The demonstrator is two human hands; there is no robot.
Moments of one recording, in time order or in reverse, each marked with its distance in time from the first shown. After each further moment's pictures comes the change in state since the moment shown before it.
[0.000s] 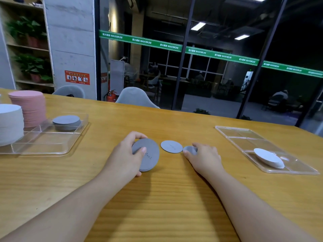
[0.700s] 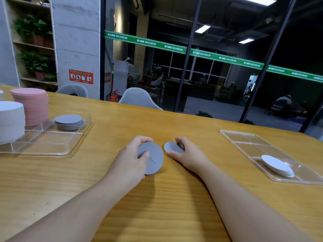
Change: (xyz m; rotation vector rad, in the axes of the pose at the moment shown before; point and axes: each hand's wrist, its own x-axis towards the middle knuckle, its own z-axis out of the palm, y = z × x) left_hand 0.003 0.000 0.004 0.020 -0.016 -0.041; right_hand 0.024 -0.032 0.014 0.299 -0.190 -0.224
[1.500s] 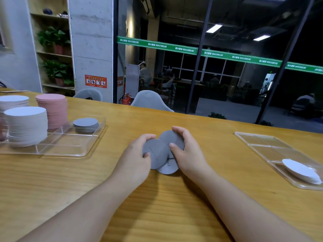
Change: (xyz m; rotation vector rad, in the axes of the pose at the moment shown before) left_hand 0.015 -0.020 -0.012 0.115 0.093 0.094; right_hand -0.023 -0.058 0.018 0.380 0.185 -0.272
